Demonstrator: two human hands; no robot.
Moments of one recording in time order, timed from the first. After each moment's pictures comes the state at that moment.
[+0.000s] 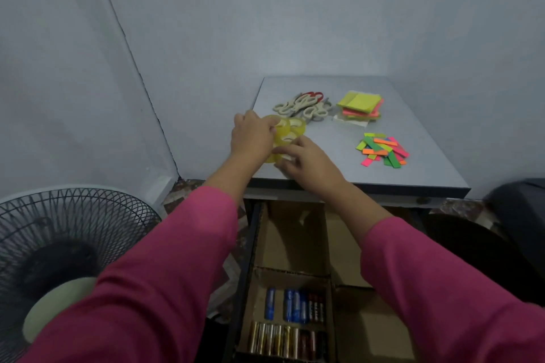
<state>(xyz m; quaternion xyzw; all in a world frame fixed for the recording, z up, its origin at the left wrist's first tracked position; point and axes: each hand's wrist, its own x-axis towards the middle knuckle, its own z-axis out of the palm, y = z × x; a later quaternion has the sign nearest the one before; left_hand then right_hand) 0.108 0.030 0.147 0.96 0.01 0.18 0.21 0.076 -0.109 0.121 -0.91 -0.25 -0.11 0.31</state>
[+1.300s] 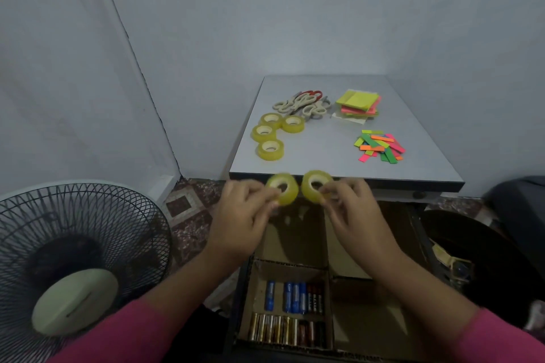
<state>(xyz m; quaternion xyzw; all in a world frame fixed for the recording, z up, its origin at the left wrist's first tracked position) -0.038 0.049 0.082 0.89 -0.18 0.32 0.25 -0.038 -0.168 0.098 -0.91 -0.17 -0.18 0.33</state>
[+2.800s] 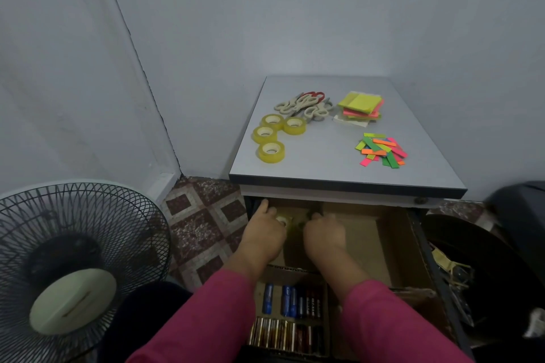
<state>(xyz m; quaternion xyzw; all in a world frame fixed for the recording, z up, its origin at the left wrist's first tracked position) 0.016 0.010 0.023 0.94 -0.22 -0.06 -0.27 0.016 -0.117 0.030 -0.99 -0.08 0.09 -0.08</state>
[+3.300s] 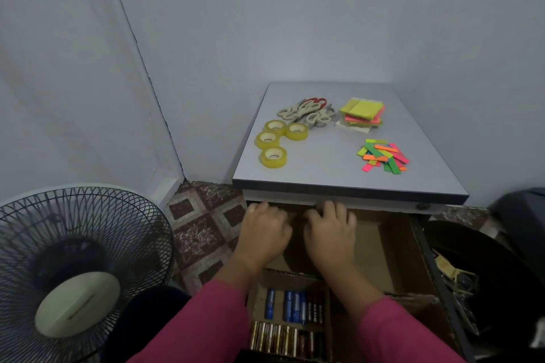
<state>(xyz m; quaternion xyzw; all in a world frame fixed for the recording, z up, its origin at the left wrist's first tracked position) 0.006 0.020 0.025 0.96 -0.16 0.21 0.07 0.001 -0.126 0.029 -0.97 -0.08 -0.21 0.06</state>
